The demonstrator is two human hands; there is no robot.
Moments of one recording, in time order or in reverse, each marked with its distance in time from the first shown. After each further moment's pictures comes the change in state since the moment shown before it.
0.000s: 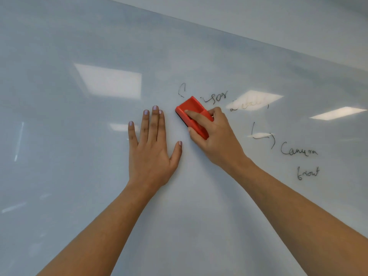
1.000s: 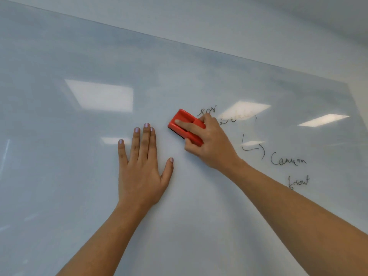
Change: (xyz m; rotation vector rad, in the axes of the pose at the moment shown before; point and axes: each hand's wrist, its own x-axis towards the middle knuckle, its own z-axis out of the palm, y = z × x) left_hand -0.003 -0.001 0.000 0.013 0.008 0.013; right_hand 0.022 0.021 -0.006 -0.025 -0.024 -0.084
